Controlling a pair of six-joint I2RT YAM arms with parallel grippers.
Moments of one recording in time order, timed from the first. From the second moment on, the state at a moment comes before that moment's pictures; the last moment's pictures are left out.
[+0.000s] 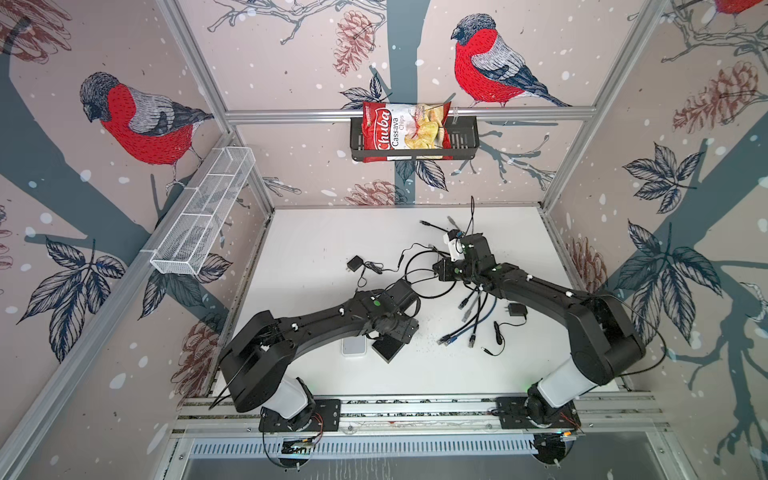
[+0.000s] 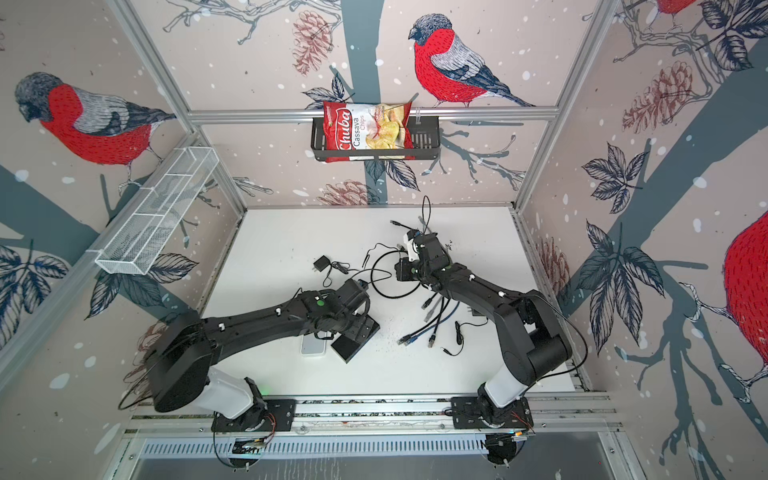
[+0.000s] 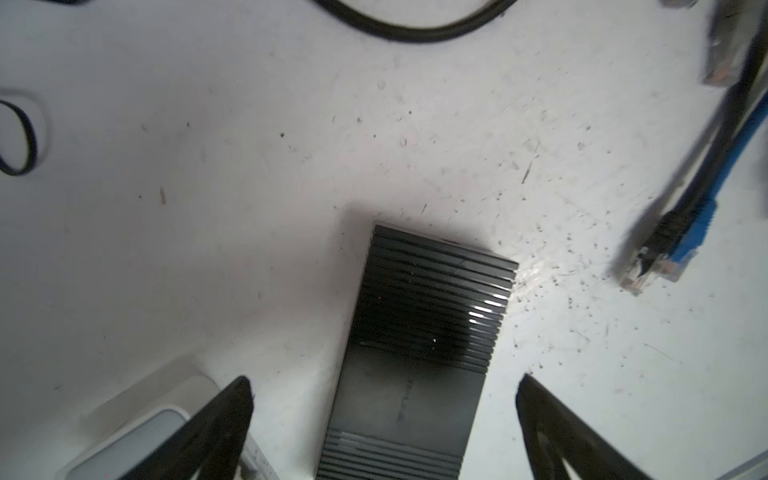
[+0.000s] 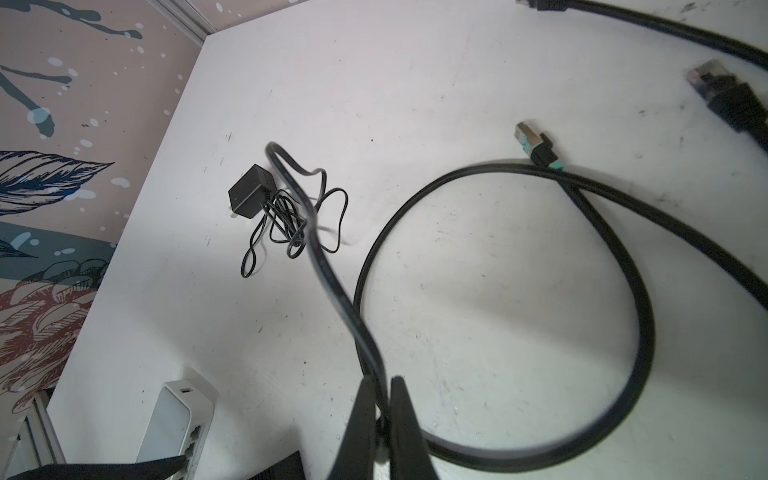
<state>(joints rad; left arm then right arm) -0.92 1.55 0.95 -0.64 -0.11 -0.40 0.53 1.60 0.96 -0.06 -0.28 0.37</state>
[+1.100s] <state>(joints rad) -0.92 1.74 1.02 -0.70 -0.02 -0.31 0.49 1.59 0.92 -0.06 -0.32 0.37</state>
